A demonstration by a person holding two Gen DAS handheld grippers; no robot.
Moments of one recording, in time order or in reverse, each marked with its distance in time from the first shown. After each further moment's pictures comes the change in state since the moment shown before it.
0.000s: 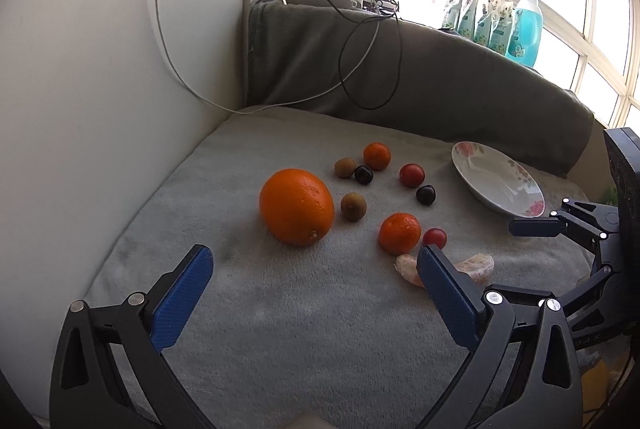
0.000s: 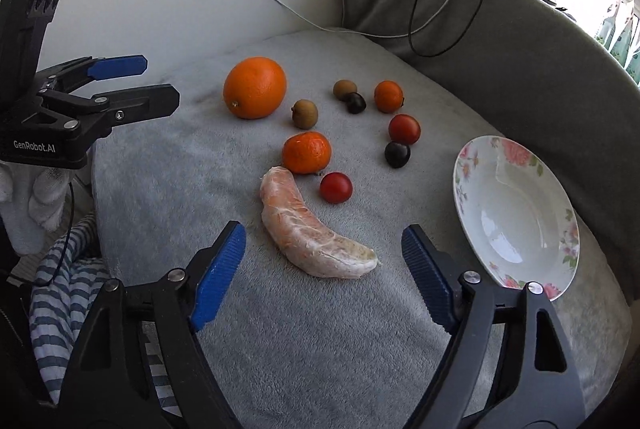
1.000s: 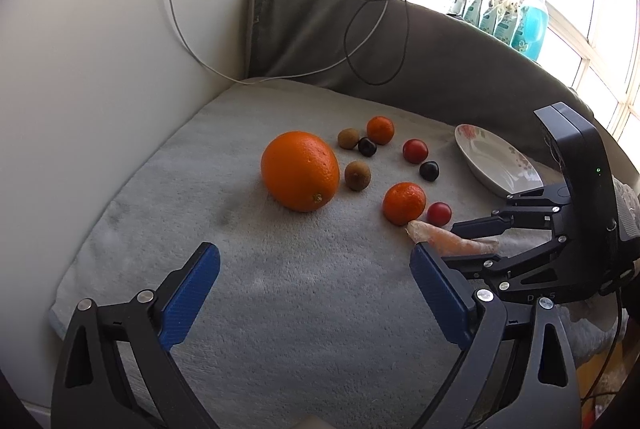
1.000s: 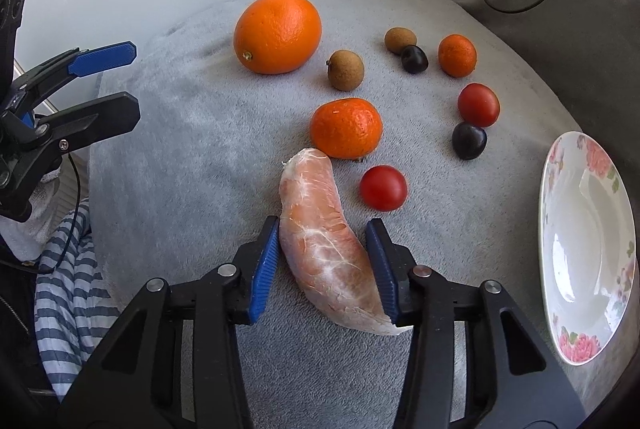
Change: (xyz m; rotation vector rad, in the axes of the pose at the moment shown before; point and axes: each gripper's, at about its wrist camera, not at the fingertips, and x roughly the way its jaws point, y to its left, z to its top) left arm 0.005 0.011 -0.015 -0.040 0.054 -0.027; right arm 0.055 0.001 0.017 -0.053 0.173 0.130
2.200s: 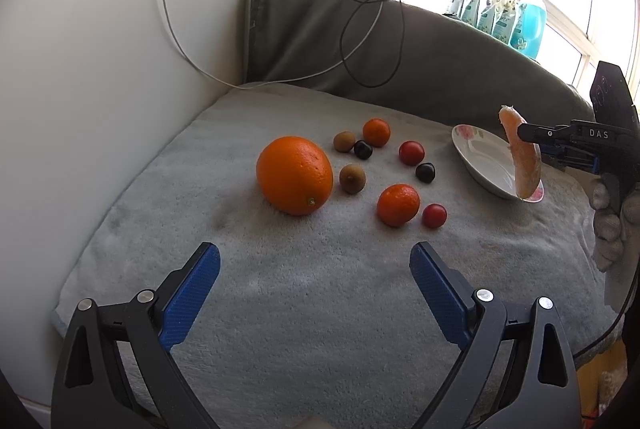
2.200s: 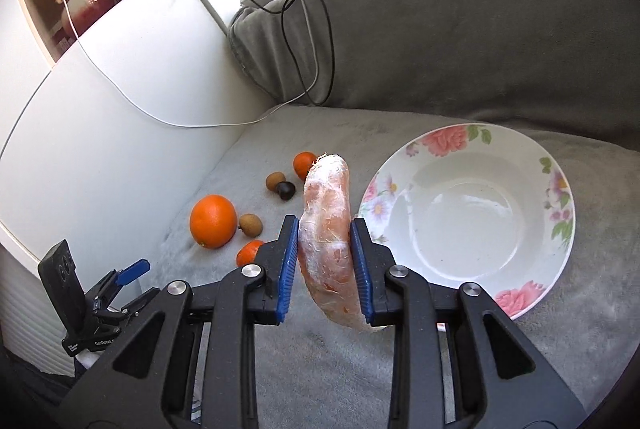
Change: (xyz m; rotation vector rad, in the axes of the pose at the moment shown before) left arm -0.003 -0.007 0.003 0.013 -0.009 0.013; right arm -0.100 -0.137 -0.038 0.594 -0.430 0.062
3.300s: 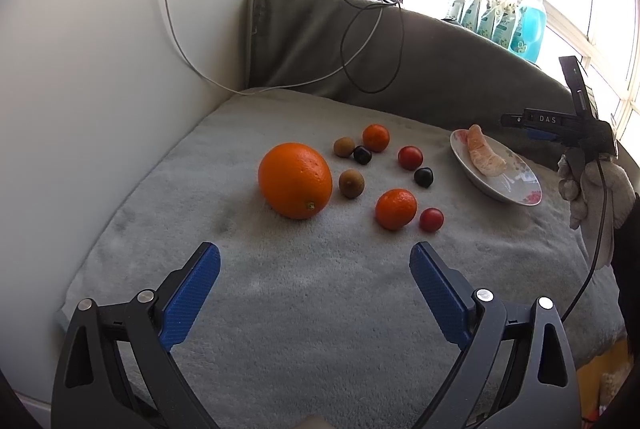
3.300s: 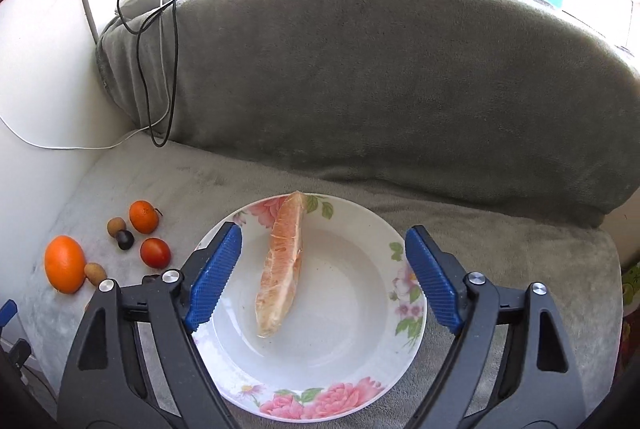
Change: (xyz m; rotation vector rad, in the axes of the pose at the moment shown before) left arm -0.006 -0.005 0.002 -0.003 -0.011 0.014; right arm 0.021 -0.037 0.042 -0.083 -0.038 -0.458
